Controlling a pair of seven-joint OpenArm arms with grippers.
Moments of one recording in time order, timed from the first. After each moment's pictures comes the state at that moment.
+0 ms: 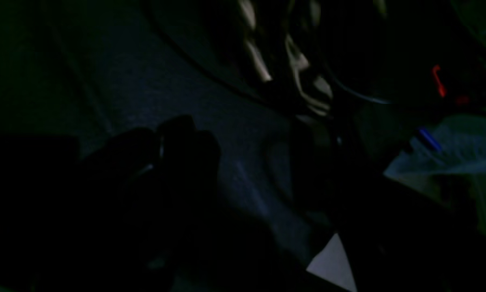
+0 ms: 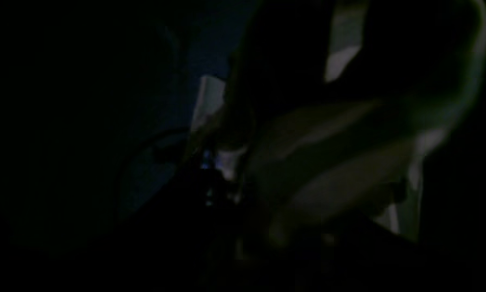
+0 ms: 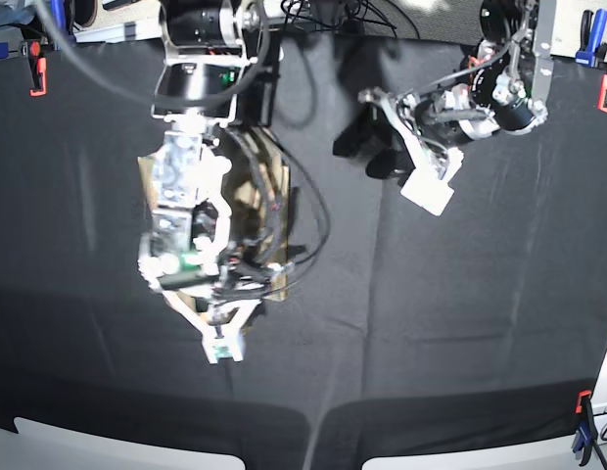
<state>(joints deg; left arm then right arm) 15.2 -9.8 5.9 105.1 -40.2 -26.9 48.9 16.4 -9.2 6.7 90.4 -7.9 22.5 -66.2</state>
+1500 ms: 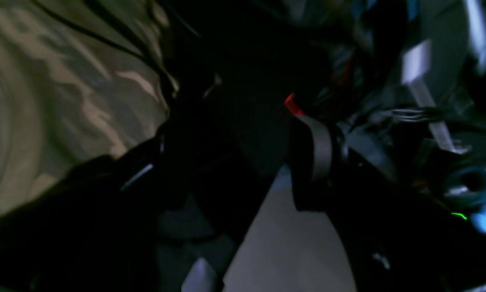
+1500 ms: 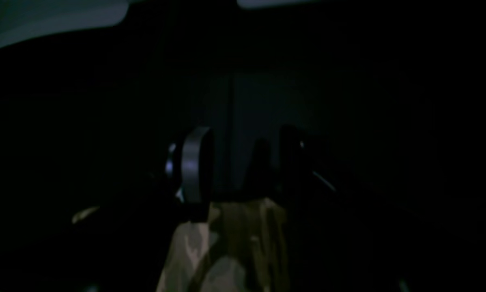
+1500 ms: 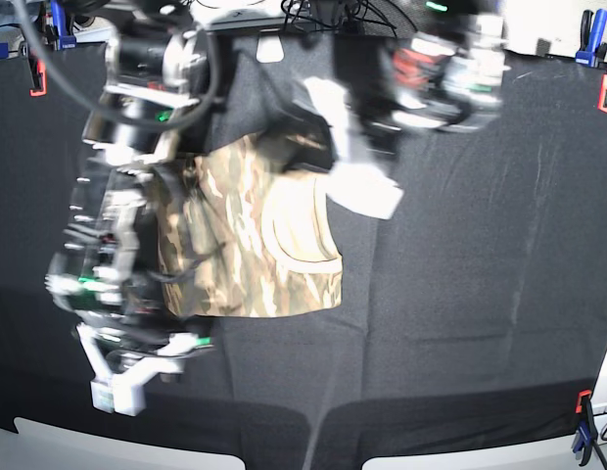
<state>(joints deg) 14.9 3.2 18.6 105.5 -41.8 -35.0 49.9 23.8 3.1 18.9 82.2 9.5 25.4 -48.0</state>
